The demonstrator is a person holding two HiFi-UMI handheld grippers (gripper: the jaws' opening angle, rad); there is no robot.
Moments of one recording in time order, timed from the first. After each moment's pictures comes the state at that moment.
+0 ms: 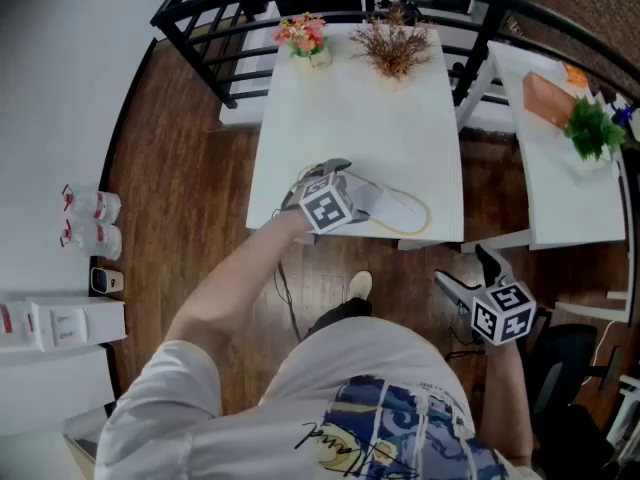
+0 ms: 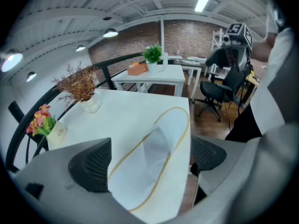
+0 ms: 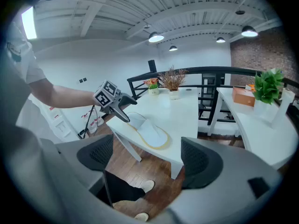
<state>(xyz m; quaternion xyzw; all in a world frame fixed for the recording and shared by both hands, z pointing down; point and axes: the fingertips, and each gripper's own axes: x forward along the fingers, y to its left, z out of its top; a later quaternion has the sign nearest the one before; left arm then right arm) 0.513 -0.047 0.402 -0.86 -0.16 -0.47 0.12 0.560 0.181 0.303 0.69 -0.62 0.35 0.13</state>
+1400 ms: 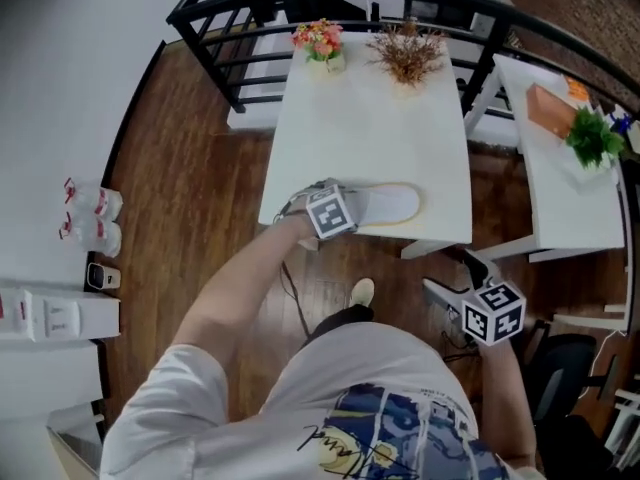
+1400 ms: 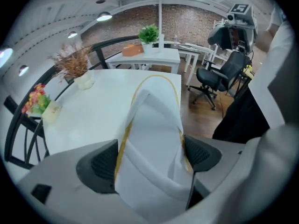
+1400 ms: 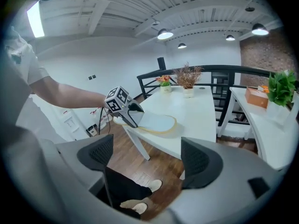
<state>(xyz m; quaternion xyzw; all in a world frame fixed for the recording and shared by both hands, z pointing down) 0.440 -0.054 0.449 -0.82 -0.14 -0.54 0.12 0.505 0.163 0.308 0.64 -0.67 0.34 0.15</state>
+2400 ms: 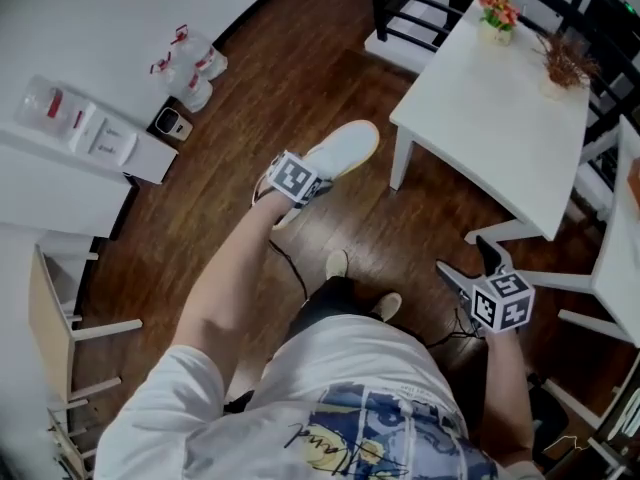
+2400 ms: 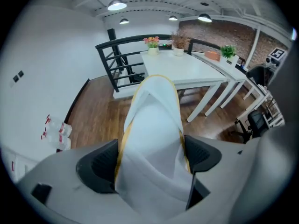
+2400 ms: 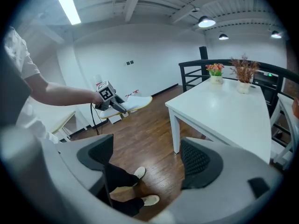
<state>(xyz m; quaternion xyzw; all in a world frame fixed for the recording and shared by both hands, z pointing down) -0.015 -0.032 0.432 -0.78 0.30 -0.53 -0.16 0.276 0.185 0.343 0.47 -0.80 0.31 0.21</state>
